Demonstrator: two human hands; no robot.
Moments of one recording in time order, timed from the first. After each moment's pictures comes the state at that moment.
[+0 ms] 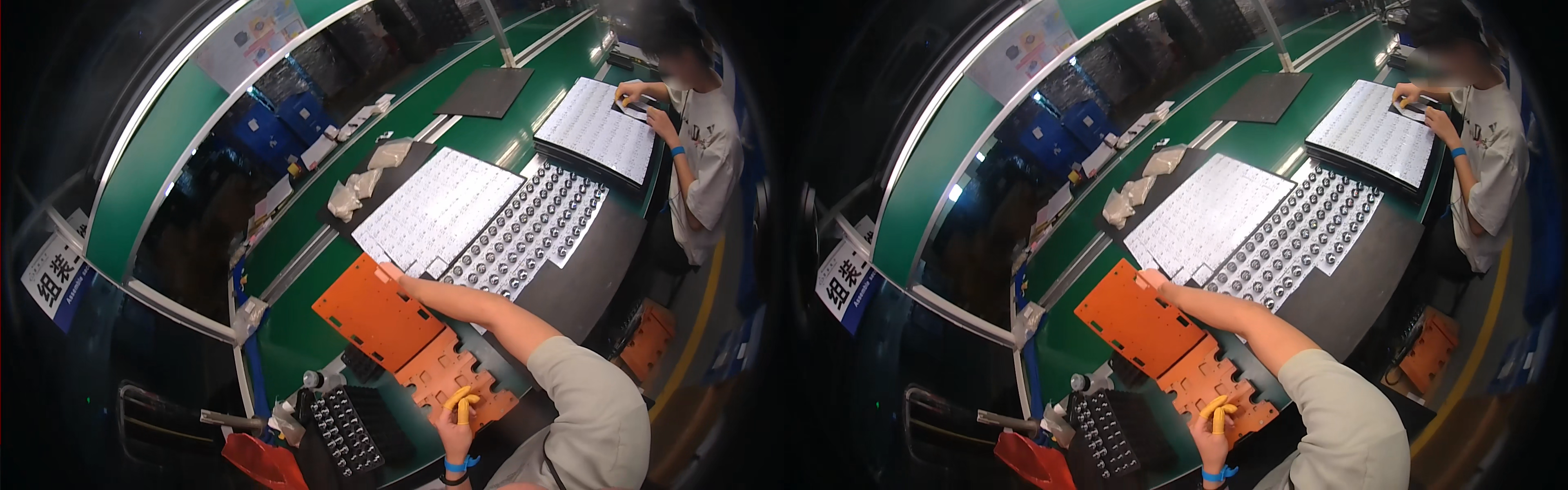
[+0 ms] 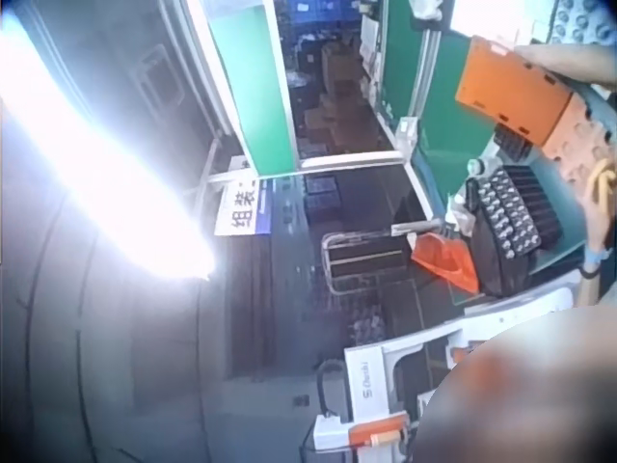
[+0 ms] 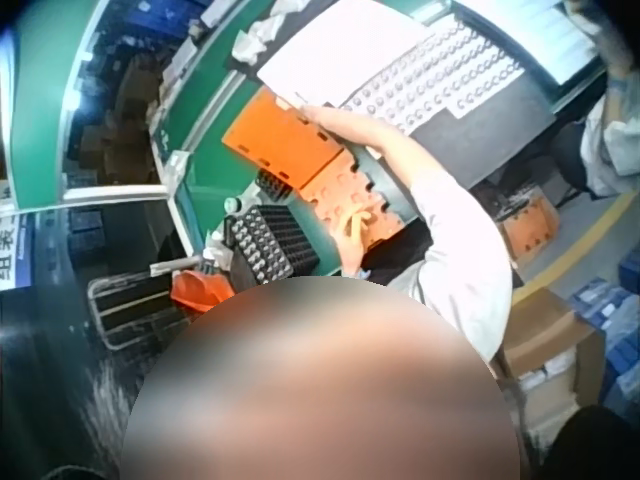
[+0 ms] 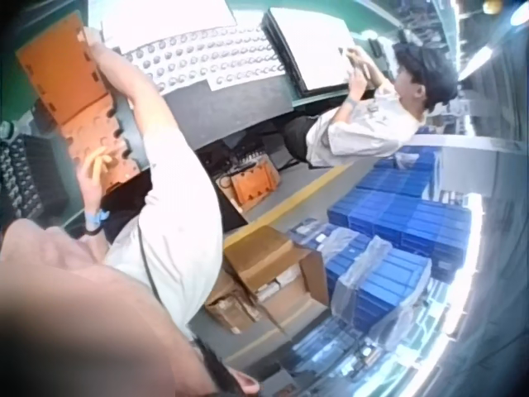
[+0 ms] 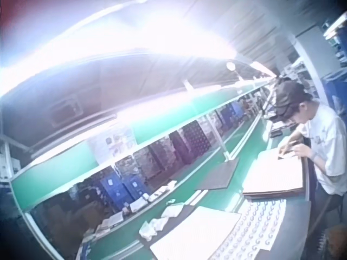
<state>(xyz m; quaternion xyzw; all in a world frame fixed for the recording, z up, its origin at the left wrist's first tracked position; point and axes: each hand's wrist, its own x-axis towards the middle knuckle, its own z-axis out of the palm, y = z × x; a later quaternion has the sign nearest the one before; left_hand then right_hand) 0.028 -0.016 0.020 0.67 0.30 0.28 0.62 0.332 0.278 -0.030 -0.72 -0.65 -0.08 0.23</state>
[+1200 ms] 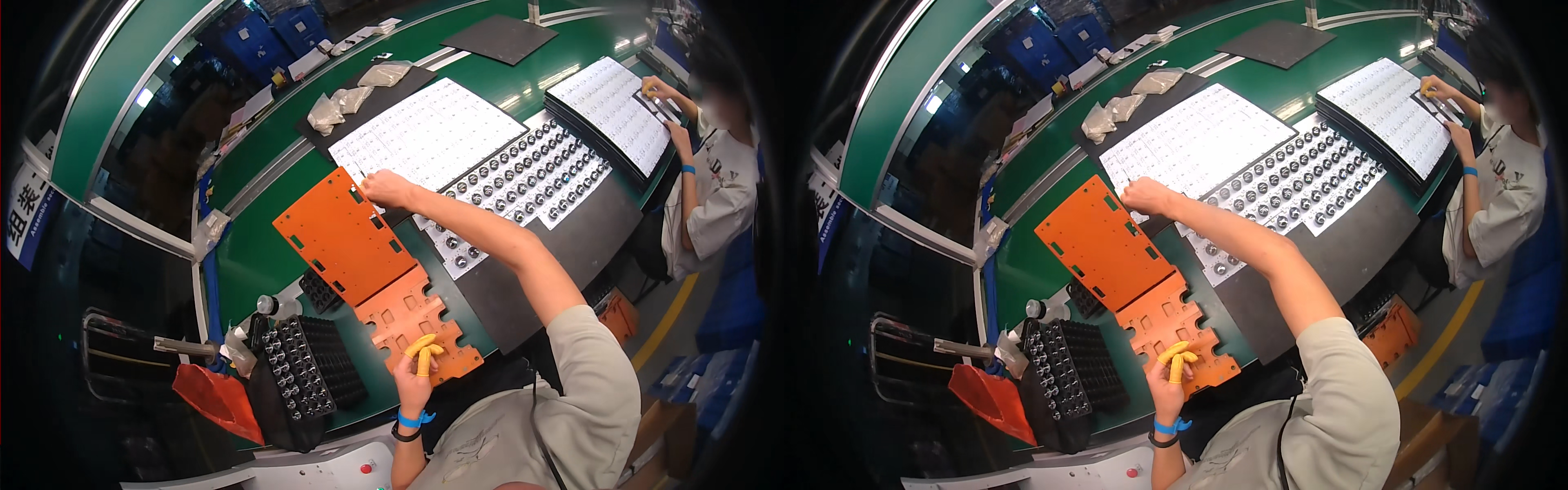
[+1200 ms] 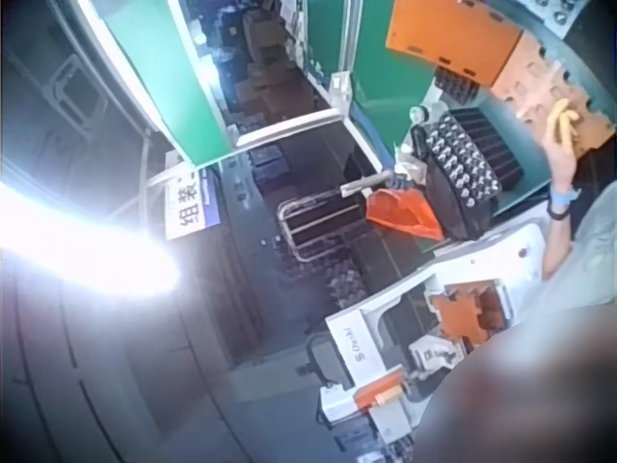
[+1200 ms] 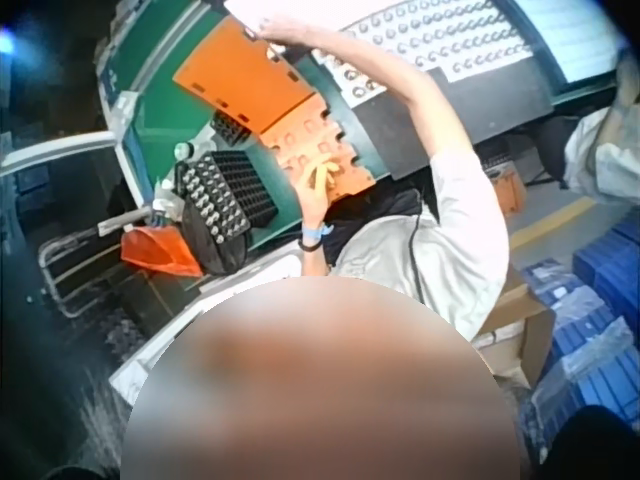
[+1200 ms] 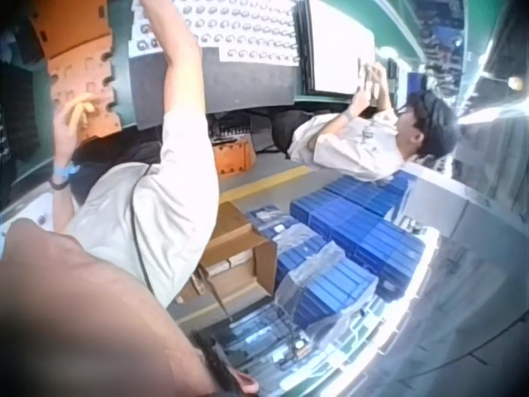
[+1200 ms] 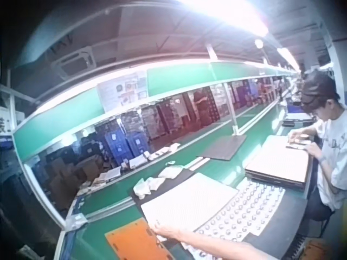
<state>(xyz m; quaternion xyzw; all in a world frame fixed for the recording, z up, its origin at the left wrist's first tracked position) 0.032 -0.014 0.024 0.66 0.30 0.28 0.63 0.379 0.224 0.012 -0.60 -0.76 -0.22 0.15</state>
